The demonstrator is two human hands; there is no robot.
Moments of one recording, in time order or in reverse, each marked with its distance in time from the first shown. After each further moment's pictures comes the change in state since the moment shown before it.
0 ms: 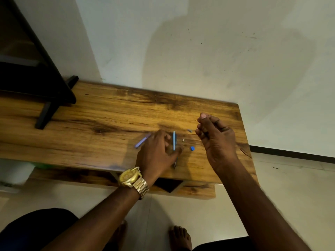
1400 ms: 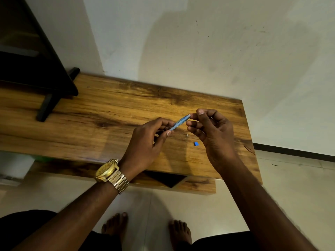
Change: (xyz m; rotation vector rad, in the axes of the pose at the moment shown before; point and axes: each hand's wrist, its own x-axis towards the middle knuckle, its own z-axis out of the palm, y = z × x) left_hand -0.003 -0.020 -0.047 -0.315 0.041 0.321; right_hand -0.014 0.002 0.016 -0.151 -0.156 -0.093
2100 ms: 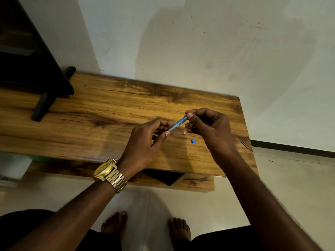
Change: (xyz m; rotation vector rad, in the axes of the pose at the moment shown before) left_hand -0.003 0.000 0.004 -0.002 -0.035 -0.031; right_hand 0.004 -0.001 -0.016 -0.364 -0.115 -0.105
